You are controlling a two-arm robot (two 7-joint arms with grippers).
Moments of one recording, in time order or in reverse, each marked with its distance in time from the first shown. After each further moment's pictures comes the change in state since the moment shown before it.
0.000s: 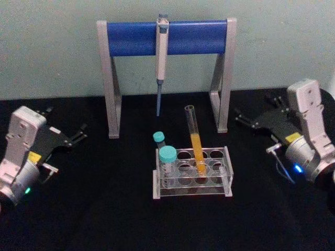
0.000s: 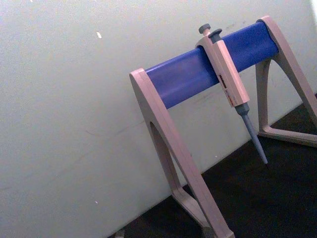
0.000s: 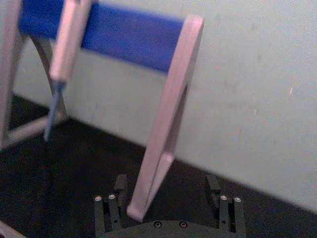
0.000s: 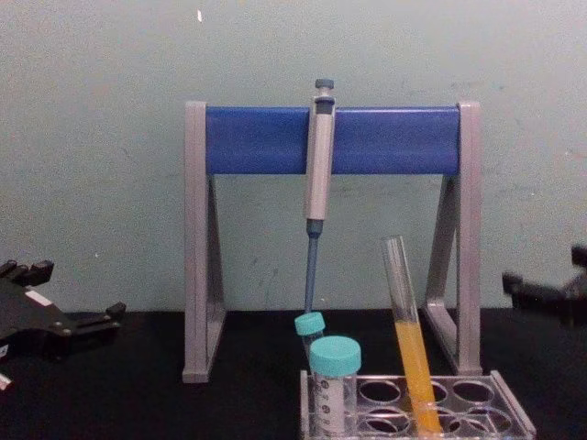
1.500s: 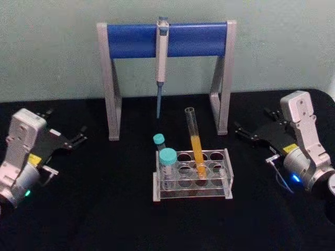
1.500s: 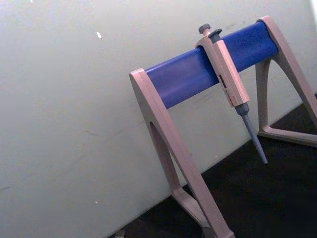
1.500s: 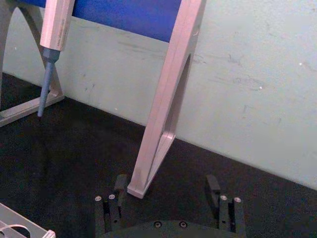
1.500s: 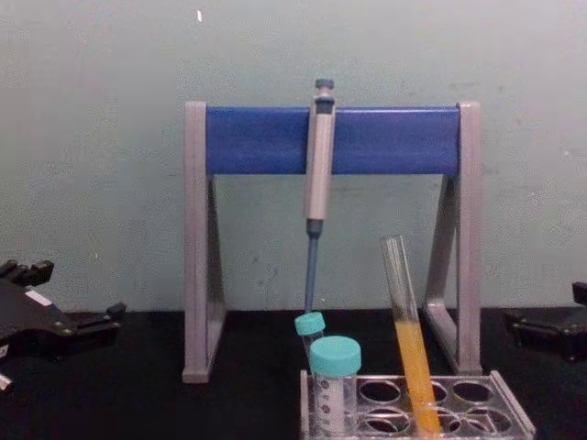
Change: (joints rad) left arm 0.000 0.000 0.000 0.000 0.000 0.000 0.000; right arm -0.003 -0.020 0.000 0.041 -0.024 0.033 -0.002
